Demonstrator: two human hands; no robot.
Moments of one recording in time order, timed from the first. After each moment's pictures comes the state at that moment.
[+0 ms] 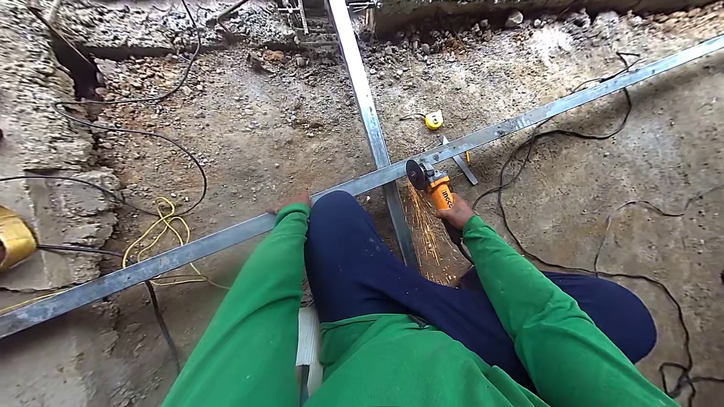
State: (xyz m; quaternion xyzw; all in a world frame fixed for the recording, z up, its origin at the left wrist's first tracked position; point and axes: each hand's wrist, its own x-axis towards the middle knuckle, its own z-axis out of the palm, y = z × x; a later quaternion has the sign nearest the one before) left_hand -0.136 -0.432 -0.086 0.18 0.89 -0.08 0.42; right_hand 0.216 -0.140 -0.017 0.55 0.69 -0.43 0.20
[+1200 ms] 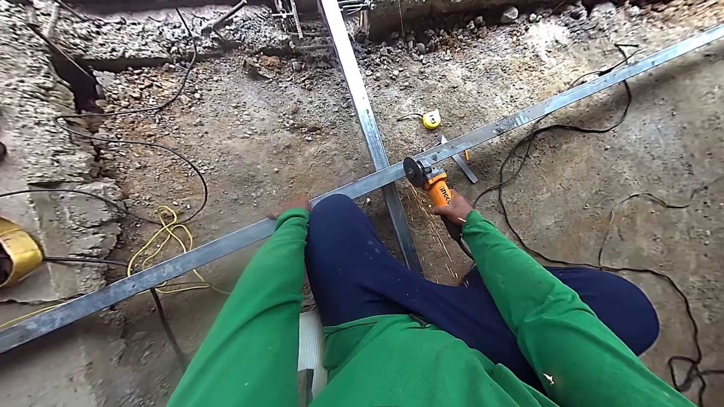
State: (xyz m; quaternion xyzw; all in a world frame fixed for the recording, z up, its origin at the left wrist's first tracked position) left_hand -0.137 -0.432 -0.076 0.18 0.88 -0.06 0.43; right_hand 0.203 -0.131 -0.020 0.56 0.69 -0.42 0.20
